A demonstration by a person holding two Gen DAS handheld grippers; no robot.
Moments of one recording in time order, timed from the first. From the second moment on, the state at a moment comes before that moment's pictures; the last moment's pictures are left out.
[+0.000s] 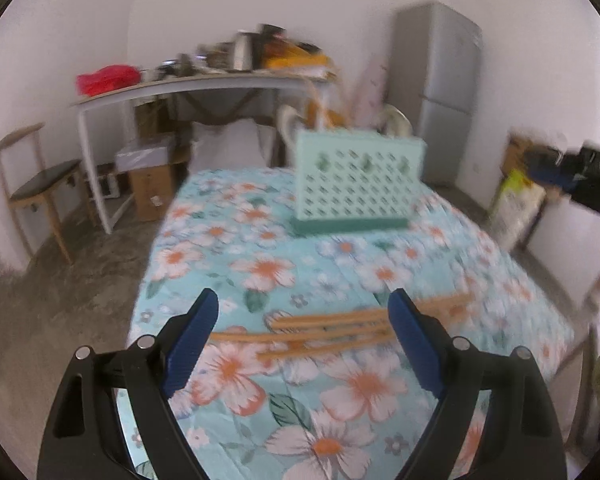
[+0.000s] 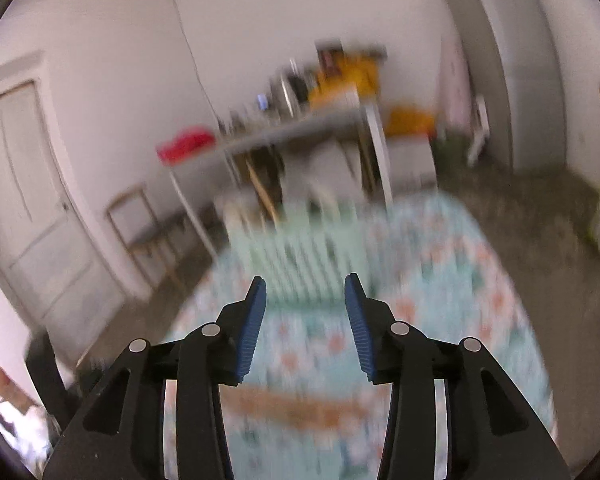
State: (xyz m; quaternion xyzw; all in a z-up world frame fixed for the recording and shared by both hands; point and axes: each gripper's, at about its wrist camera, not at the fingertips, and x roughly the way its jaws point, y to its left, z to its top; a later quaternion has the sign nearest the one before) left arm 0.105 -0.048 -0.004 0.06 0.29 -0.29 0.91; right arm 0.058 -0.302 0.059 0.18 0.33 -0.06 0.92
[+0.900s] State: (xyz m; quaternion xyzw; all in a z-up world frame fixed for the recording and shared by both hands) left arm 0.068 -0.180 -0.095 0.54 0.20 -0.35 0.74; right arm 0.022 -0.350 -0.031 0.32 0.41 -0.07 0.85
